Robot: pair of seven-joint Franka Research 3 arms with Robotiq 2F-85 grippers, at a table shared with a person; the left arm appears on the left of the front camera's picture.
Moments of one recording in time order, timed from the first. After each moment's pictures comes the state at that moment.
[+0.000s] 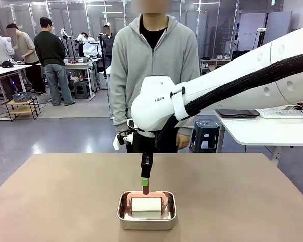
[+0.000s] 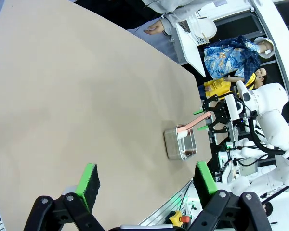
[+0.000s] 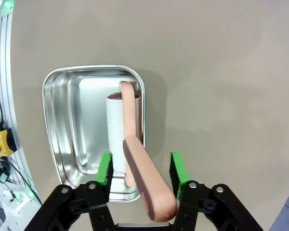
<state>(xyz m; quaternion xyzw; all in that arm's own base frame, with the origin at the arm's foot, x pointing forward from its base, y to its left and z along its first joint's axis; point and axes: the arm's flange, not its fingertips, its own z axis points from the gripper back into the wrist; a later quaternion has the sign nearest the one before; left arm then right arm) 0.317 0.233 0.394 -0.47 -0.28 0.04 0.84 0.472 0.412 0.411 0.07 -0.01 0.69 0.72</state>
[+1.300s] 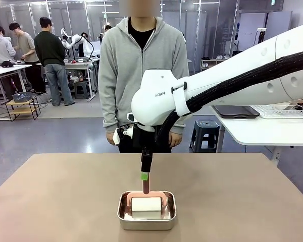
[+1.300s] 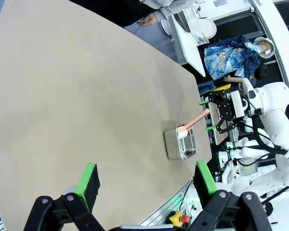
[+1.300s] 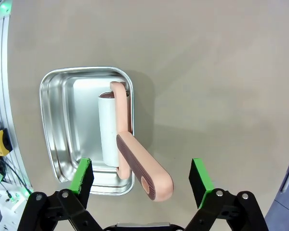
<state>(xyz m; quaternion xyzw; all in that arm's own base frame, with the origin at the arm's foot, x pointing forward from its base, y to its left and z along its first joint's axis) 0.317 0.233 0.394 -0.47 -0.28 0.04 0.84 0.477 0.412 0.428 0.06 -0.03 0.70 0.72</state>
